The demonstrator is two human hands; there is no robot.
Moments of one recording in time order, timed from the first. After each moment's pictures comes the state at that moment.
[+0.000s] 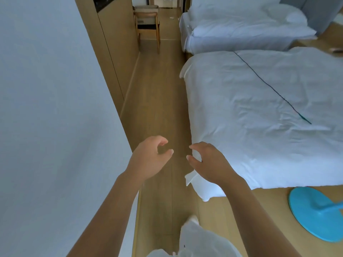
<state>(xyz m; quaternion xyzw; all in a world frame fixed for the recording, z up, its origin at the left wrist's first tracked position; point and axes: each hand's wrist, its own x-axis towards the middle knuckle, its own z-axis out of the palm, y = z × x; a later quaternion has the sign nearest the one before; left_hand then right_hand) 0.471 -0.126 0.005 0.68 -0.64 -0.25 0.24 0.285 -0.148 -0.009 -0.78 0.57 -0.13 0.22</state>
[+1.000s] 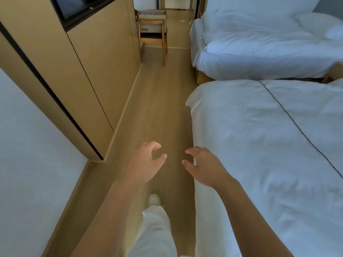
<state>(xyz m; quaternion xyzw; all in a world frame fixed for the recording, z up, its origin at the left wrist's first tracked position) 0.523 -0.704 -0.021 0.72 -0.60 -0.25 0.24 0.338 -0.743 -0.033 -0.81 0.53 -0.09 0.23</state>
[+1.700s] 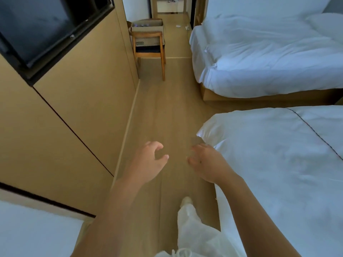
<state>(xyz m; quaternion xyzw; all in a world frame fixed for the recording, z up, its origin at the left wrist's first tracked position) 0.684 -1.099 -0.008 0.71 -0.63 -0.25 0.20 0.497 -1.133 -0.016 -0.79 0.57 -0.08 0.24</state>
